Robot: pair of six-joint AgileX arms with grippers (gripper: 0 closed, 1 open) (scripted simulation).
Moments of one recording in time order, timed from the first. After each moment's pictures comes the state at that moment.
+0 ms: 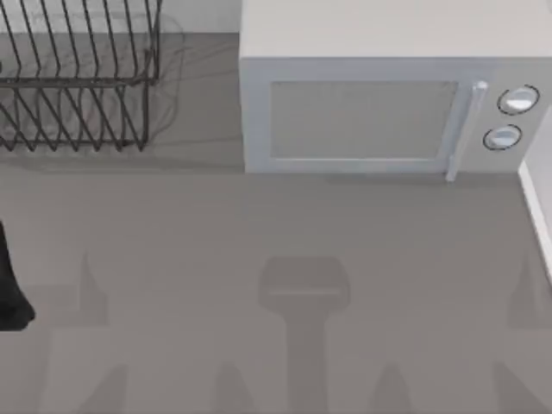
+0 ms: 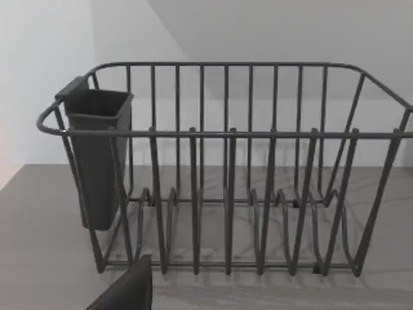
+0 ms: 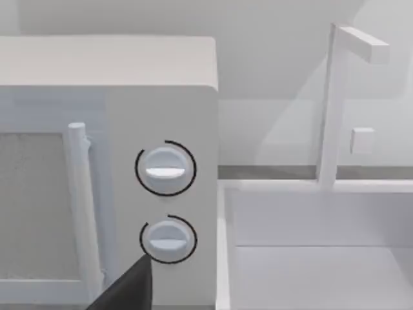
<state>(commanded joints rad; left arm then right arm) 0.00 0.00 0.00 0.00 0.00 0.00 0.00 0.00 0.00 0.00 0.00 0.00</state>
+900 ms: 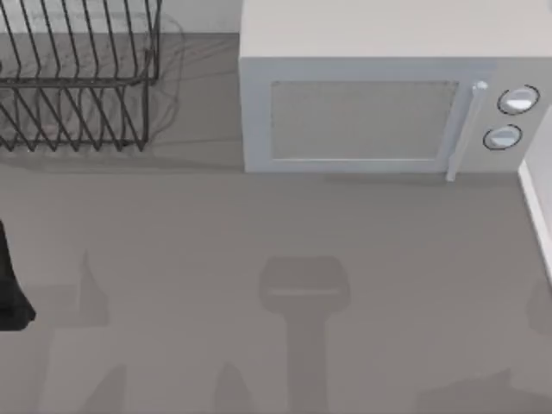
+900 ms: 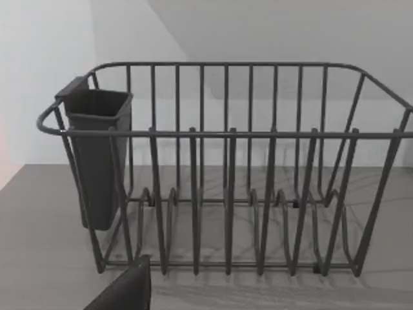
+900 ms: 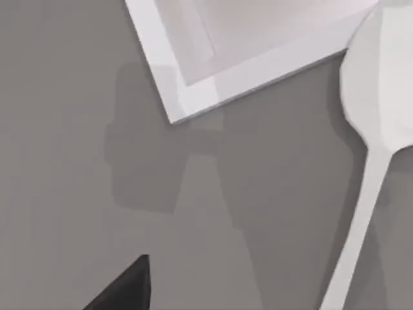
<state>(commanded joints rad) 0.00 0.00 0.00 0.00 0.00 0.00 -0.17 0.80 0.47 -0.72 -0.10 0.28</state>
